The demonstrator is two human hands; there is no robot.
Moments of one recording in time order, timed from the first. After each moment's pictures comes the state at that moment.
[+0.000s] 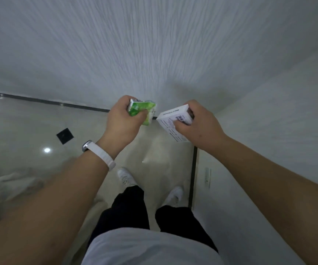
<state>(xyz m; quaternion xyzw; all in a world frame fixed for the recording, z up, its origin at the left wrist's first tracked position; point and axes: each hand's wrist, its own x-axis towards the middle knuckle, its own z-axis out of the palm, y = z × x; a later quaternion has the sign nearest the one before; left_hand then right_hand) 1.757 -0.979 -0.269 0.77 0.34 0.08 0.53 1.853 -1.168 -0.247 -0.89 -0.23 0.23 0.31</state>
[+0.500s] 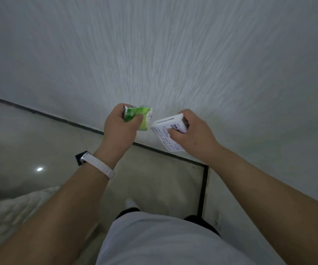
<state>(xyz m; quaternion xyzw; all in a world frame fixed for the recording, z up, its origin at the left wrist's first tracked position) 1.682 -0.823 -0.161 0.69 0.38 0.23 0.57 1.796 -0.988 -0.137 -0.86 -0.32 0.20 0.34</state>
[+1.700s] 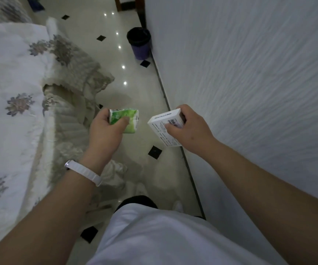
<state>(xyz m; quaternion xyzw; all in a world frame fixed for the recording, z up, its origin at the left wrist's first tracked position) 1.543 -0.672 -0.127 0.40 0.71 0.47 0.35 1.763 -0.636 -0.123 -0.57 -0.69 0.39 0.23</state>
